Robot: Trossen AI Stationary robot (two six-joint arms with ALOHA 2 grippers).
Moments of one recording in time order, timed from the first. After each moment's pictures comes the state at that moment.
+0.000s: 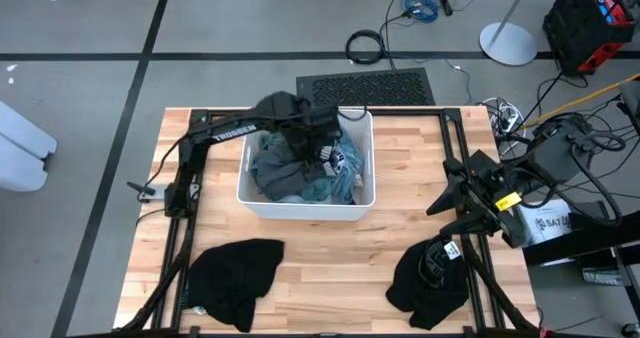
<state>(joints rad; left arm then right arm) 0.22 2.03 2.29 -1.57 0.14 -0.15 0.67 1.14 1.76 -0.85 0.21 0.66</state>
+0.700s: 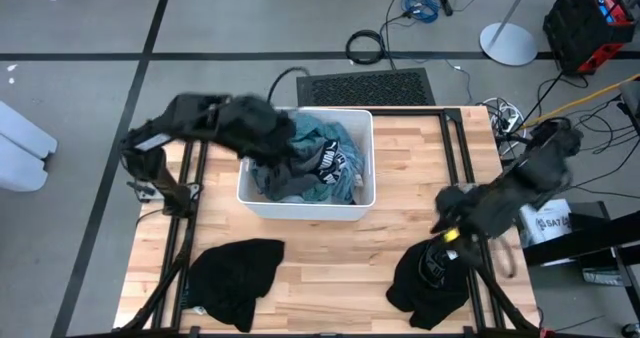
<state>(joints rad) -0.03 1.70 2.36 -1.38 0.04 -0.41 0.72 1.15 1.52 -1.25 0.11 1.01</state>
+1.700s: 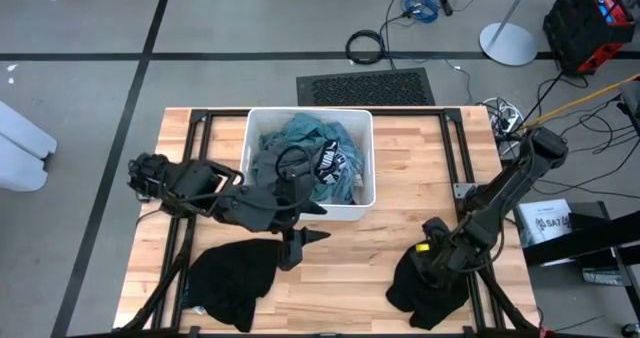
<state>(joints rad) -0.42 1.79 2.35 -1.08 -0.33 -0.47 0.85 1.25 0.74 -0.85 0.08 2.04</state>
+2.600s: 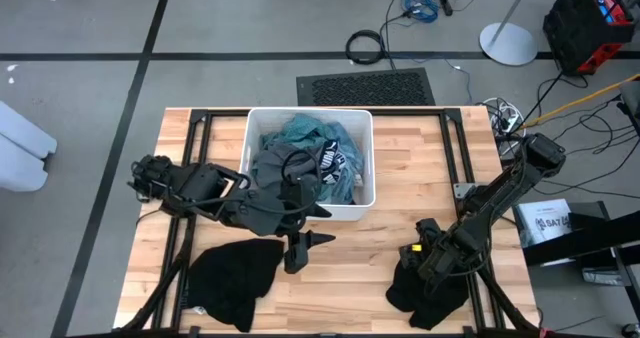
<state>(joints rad) -0.43 1.82 2.35 -1.06 -0.32 -0.47 0.80 1.35 0.74 -0.74 0.18 2.17</state>
